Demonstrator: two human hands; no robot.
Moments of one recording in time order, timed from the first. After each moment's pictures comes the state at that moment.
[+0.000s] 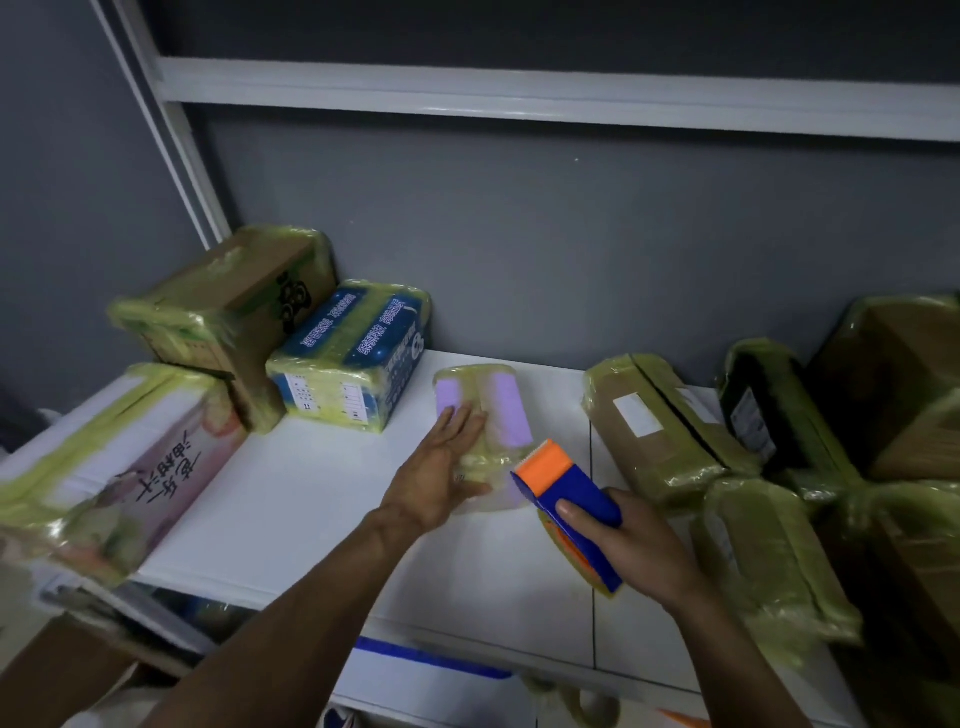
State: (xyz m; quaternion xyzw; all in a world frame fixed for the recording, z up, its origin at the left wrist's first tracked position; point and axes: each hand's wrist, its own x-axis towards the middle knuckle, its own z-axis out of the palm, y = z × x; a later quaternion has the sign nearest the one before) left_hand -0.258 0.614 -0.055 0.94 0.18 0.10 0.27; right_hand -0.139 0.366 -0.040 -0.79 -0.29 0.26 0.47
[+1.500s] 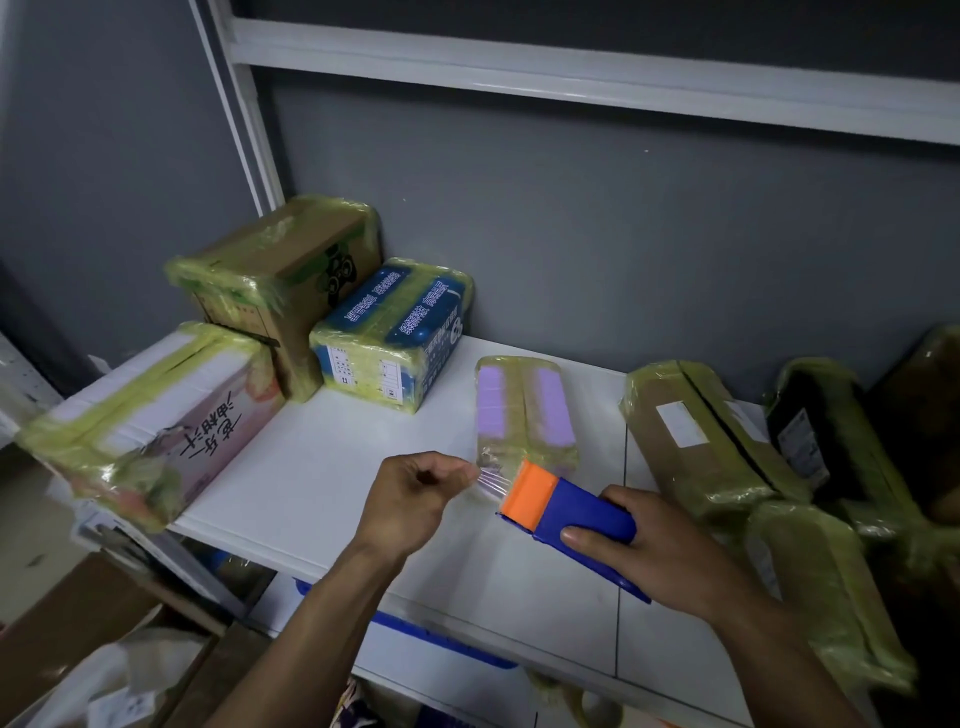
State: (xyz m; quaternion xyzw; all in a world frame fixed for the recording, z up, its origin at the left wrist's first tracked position) left_hand -0.330 0.582 -0.029 0.66 0.35 0.28 0.61; right_hand -0.147 0.377 -0.007 -0.80 -0.46 0.24 0.32
